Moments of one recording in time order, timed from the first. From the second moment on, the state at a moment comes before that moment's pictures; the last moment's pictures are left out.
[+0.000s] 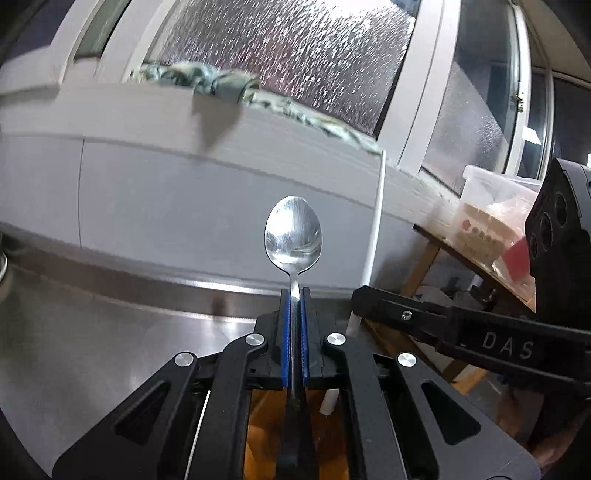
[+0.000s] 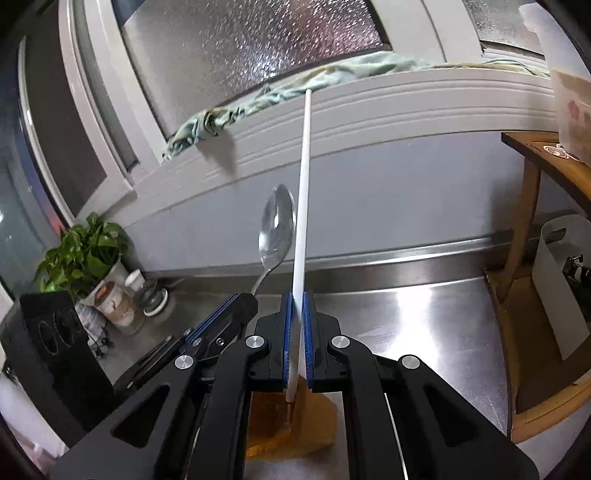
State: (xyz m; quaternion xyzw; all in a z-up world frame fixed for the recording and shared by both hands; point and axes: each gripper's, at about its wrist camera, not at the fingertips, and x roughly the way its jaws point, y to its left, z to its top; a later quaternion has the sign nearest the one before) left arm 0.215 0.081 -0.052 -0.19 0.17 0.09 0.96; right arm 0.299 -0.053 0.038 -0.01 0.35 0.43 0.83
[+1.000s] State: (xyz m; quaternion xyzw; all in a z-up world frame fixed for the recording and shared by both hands) left arm 0.201 0.129 -0.070 -0.35 0.20 0.04 0.92; right arm 0.302 -0.051 0.016 0.00 0.45 0.43 0.78
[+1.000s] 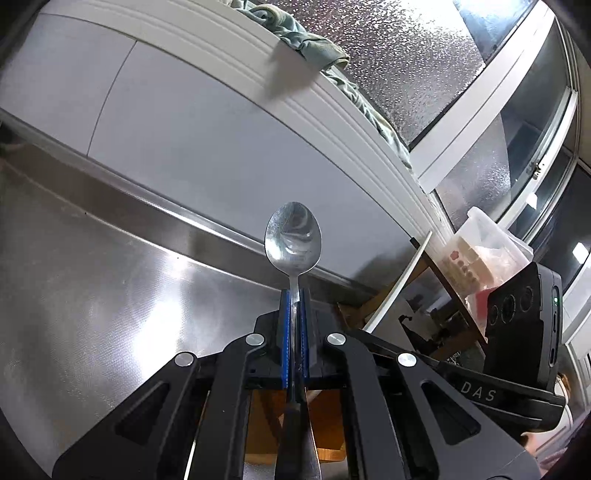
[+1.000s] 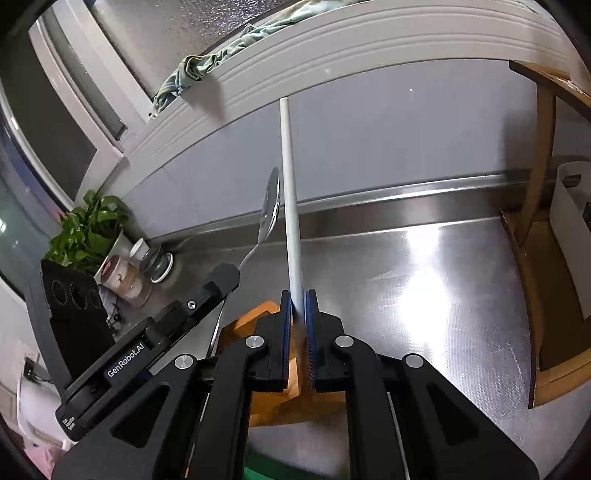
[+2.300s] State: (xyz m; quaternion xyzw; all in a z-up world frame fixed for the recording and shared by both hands) left arm 0.220 0.135 -0.057 -0.40 0.17 -0.02 0.90; right arm 0.273 -0.040 0.009 0.02 0.50 0.51 0.70
